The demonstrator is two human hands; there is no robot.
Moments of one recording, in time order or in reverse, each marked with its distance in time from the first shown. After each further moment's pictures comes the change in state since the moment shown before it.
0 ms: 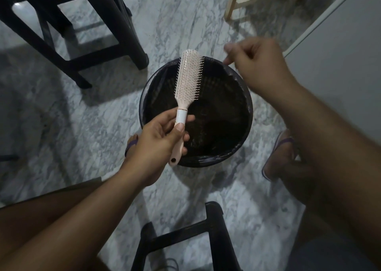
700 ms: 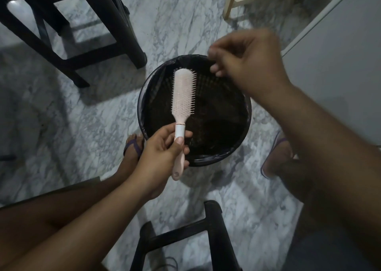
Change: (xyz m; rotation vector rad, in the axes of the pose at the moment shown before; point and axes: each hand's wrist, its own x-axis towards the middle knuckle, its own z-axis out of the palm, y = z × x) left_hand -0.016 -0.016 0.004 -0.013 0.021 -0.108; right_hand -0.007 -0.019 0.007 0.080 0.003 -0.101
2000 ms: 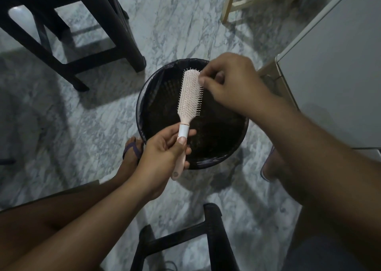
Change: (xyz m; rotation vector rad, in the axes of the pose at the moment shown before) left_hand 0.003 0.005 0.008 -0.006 -0.008 -0.003; right_hand -0.004 0.015 0.012 -0.404 -0.150 -0.046
